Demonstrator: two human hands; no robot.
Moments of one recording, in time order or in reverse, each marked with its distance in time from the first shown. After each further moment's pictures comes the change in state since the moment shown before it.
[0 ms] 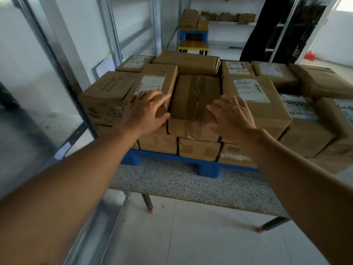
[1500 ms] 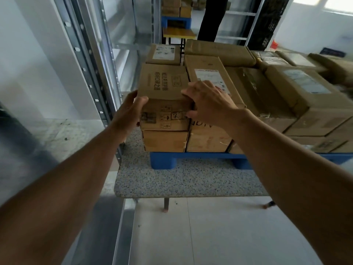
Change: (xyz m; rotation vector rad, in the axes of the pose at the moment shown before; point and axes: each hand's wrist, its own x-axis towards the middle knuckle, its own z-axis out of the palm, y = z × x) left_hand -0.034 -0.213 0.009 -1.226 -0.171 -0.287; right_hand 0.127 -0.213 -0.021 0.156 -0.053 -0.009
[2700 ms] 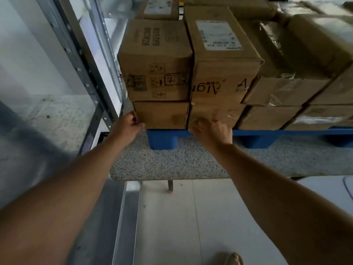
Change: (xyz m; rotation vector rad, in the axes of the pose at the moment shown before) left_hand -0.023 -0.130 0.022 0.411 0.078 -0.243; right_hand -0.073 -0.010 0.165 0.168 -0.077 0.481
